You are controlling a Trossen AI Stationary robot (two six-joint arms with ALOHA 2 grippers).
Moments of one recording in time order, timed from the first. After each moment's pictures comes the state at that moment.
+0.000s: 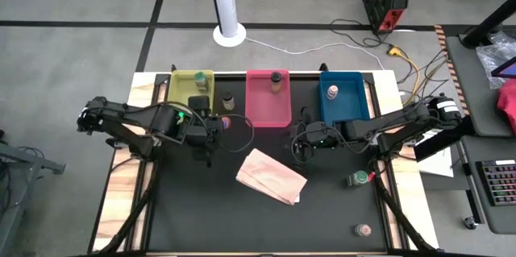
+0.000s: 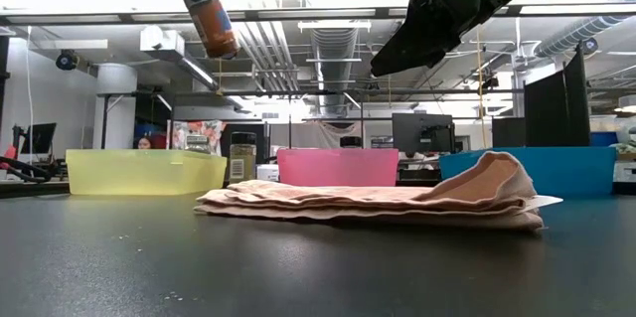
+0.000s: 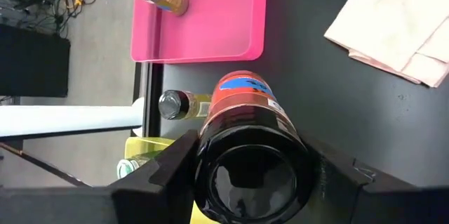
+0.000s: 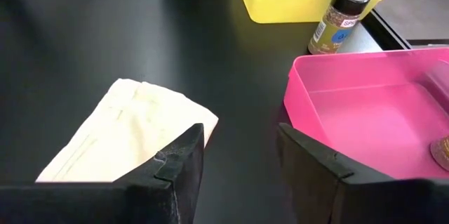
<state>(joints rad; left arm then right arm) -0.23 1.44 1.56 -1.38 -0.59 -0.13 0.09 1.37 0.79 0.00 0.24 0.07</state>
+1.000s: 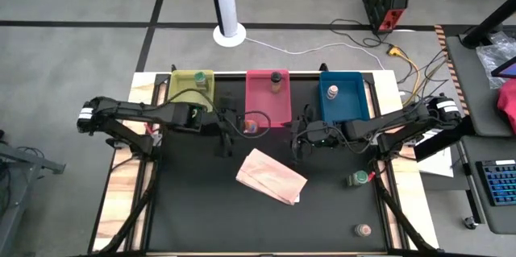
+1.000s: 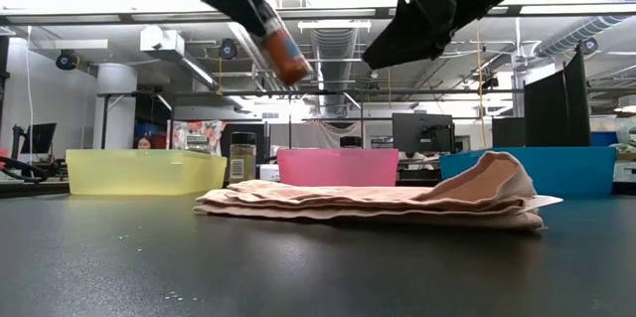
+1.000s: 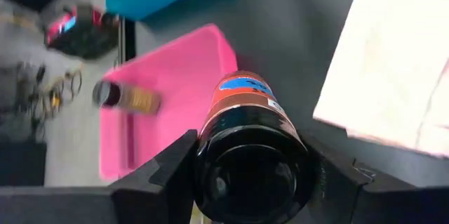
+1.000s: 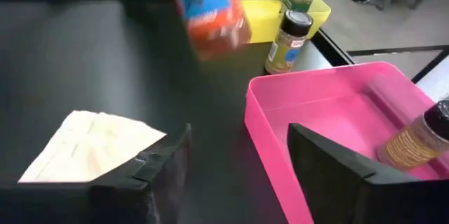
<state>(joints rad) -0.07 1.42 1.28 -0.73 -0.35 0.36 0.09 1.37 0.79 0.07 0.39 0.07</state>
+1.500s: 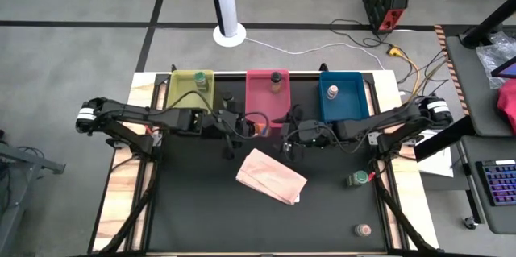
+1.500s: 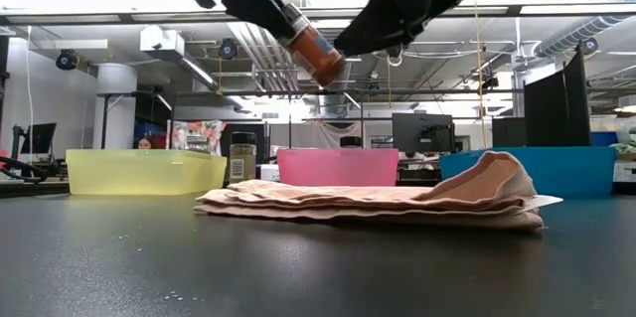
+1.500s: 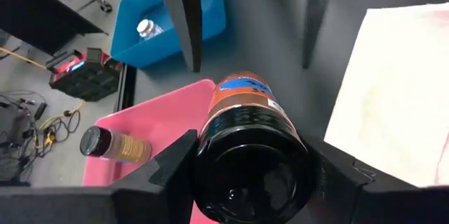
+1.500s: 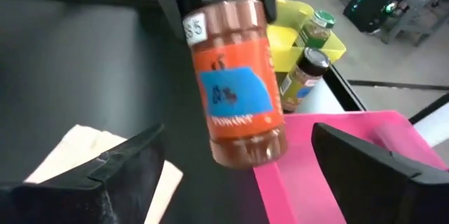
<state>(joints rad) -0.05 1.41 1.13 -0.39 -0.29 0.38 0.09 1.48 0.91 0.09 0.36 -0.08</state>
